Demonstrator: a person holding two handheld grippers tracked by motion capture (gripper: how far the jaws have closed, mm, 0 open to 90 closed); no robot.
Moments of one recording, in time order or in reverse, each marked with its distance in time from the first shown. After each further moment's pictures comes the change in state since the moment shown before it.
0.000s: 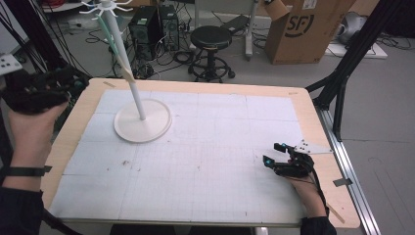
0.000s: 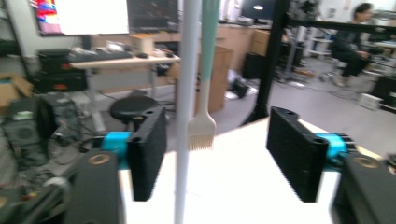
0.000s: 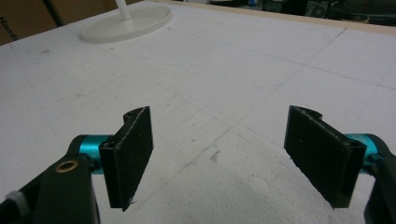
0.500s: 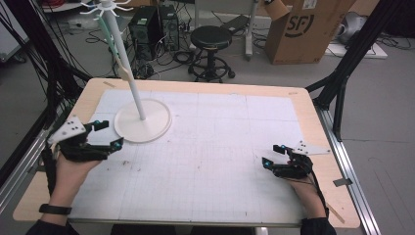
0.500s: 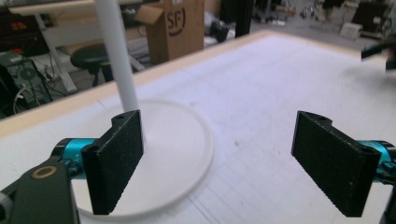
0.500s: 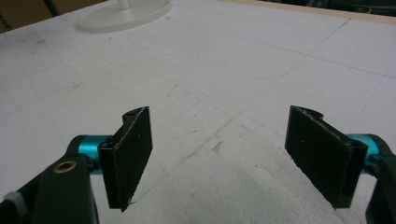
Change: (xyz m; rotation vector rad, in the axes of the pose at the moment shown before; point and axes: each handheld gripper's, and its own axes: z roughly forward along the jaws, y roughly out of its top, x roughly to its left) left arm -0.030 -0.144 0.027 0.203 -0.096 0.098; right arm 0.003 -0.003 0.002 0.033 -0.007 -0.003
